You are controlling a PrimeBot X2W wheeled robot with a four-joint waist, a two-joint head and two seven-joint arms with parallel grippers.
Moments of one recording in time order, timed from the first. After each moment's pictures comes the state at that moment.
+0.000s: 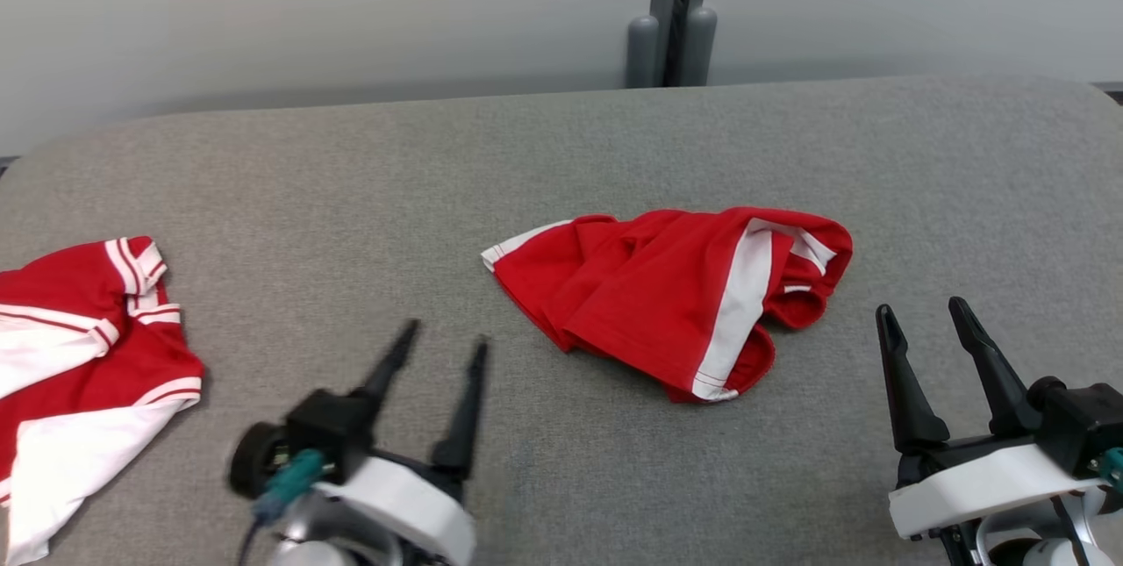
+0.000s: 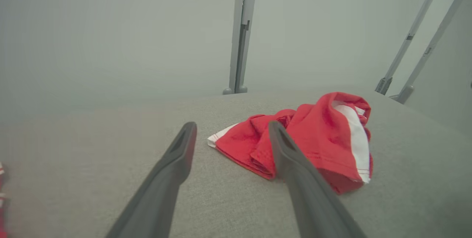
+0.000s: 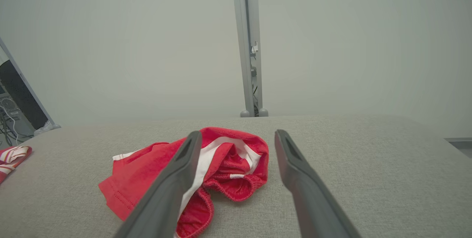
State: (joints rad) left arm -0.10 0.25 -0.44 0.01 -0.43 0.15 -0.11; right arm -0.01 -0.08 0.04 -0.04 0.23 0.13 -0.07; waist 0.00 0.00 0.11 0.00
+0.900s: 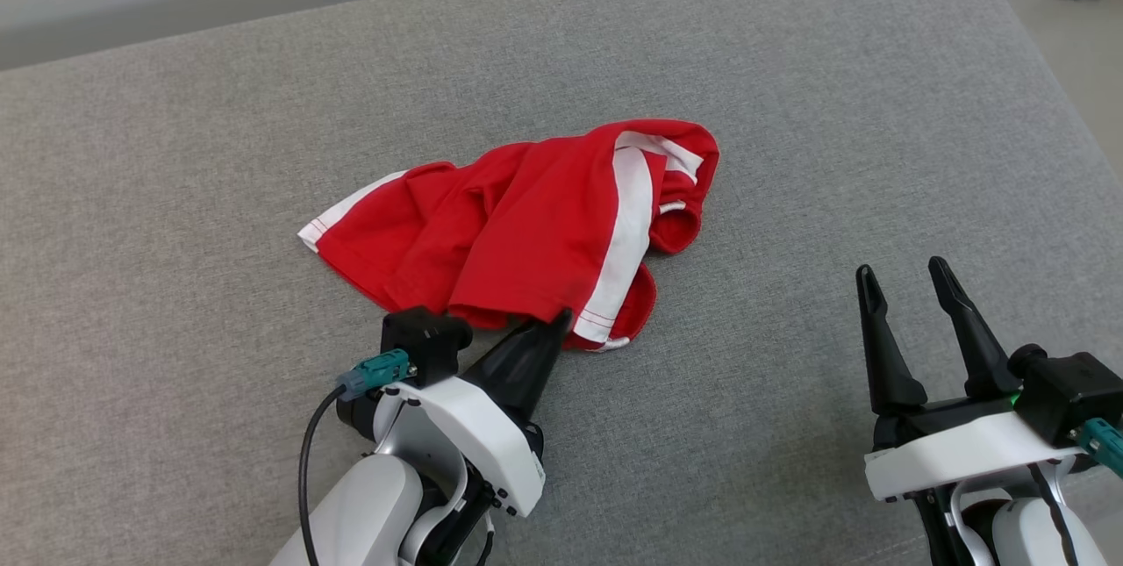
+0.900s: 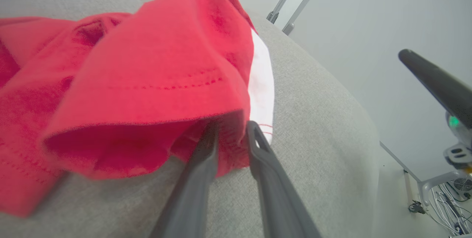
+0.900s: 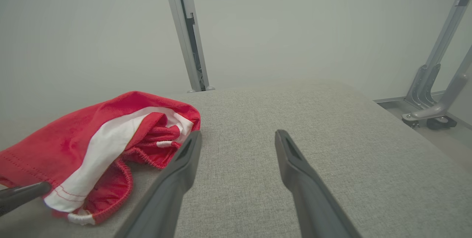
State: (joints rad) left arm -0.34 0.10 -0.57 0.28 -0.61 -0.07 0.03; right arm -0.10 -0.06 0.08 0.02 0.24 0.13 -0.14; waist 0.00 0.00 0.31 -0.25
